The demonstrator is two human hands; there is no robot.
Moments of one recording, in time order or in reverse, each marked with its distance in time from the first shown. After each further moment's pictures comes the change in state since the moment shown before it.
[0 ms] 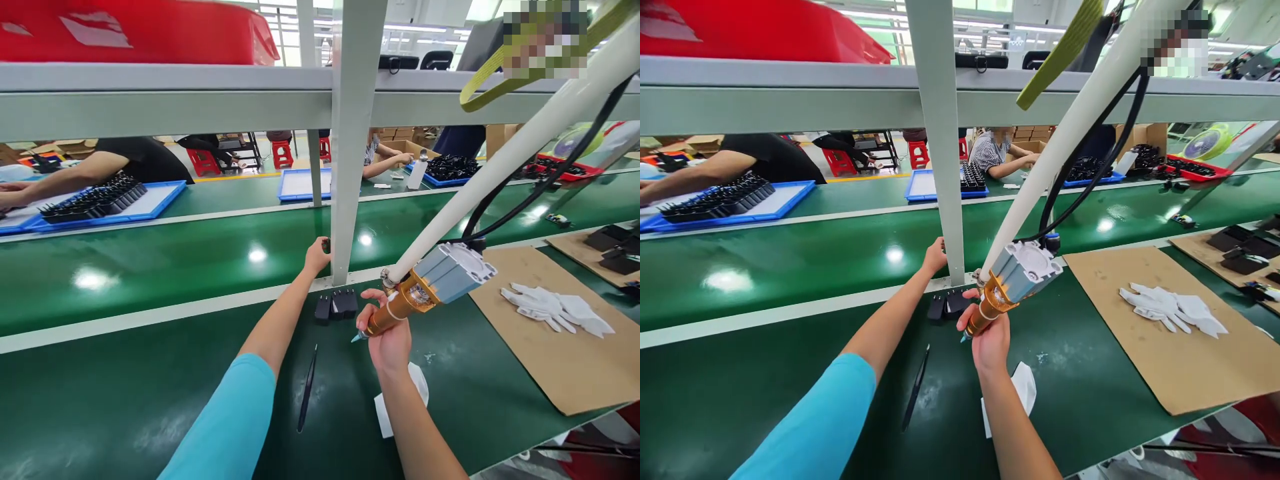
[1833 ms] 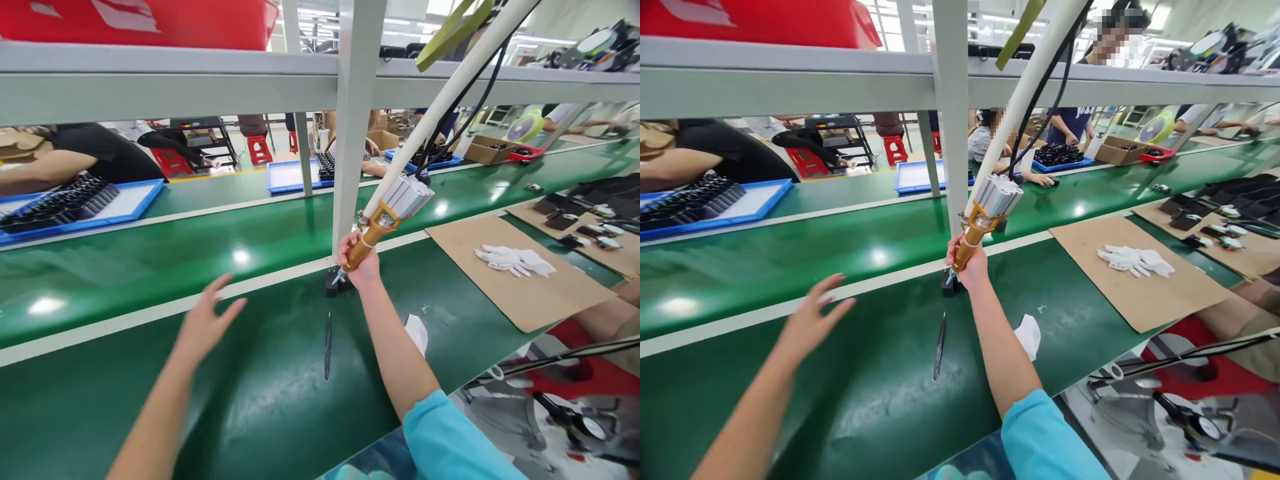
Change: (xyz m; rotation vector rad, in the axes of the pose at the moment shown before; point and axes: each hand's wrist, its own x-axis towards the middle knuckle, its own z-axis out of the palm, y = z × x) left_hand -0.207 -0.064 -0.208 0.361 0.073 0.057; right_hand 0.048 0.022 0.052 0.207 -0.264 0.123
